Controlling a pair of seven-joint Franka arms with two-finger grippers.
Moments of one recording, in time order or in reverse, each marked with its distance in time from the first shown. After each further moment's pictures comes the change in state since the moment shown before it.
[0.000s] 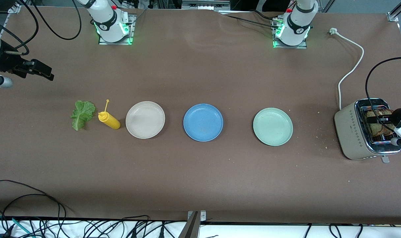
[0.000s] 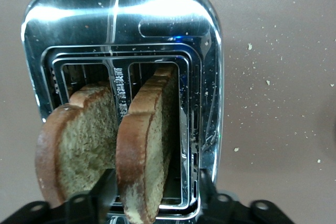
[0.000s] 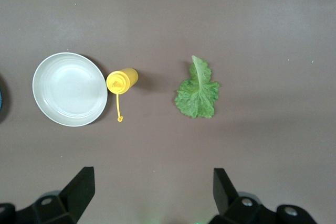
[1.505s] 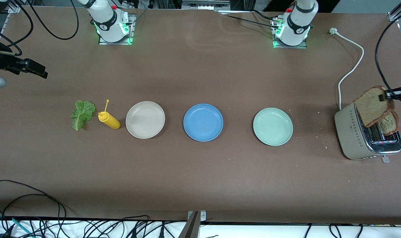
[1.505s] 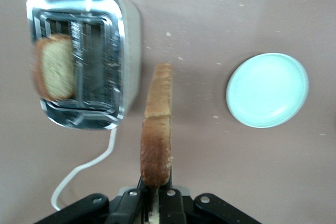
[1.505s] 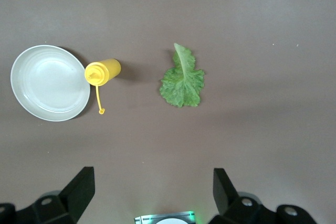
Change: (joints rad) left arm -0.006 -0.201 -0.183 0.184 -0.087 -0.370 -0.241; right arm -0.005 0.003 -0.034 0.000 -0.029 -0.043 0.000
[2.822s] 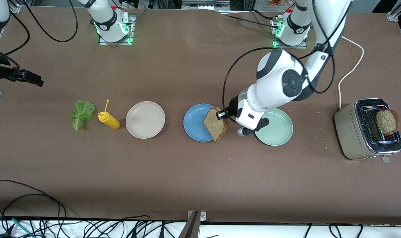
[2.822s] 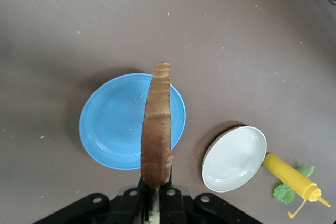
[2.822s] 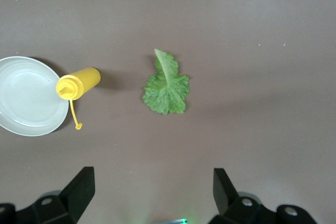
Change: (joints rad) left arm -0.440 0.236 -0.260 -0.215 -0.344 0.827 -0.803; right arm -0.026 0.061 -0.023 0.000 -0.026 0.045 -0.004
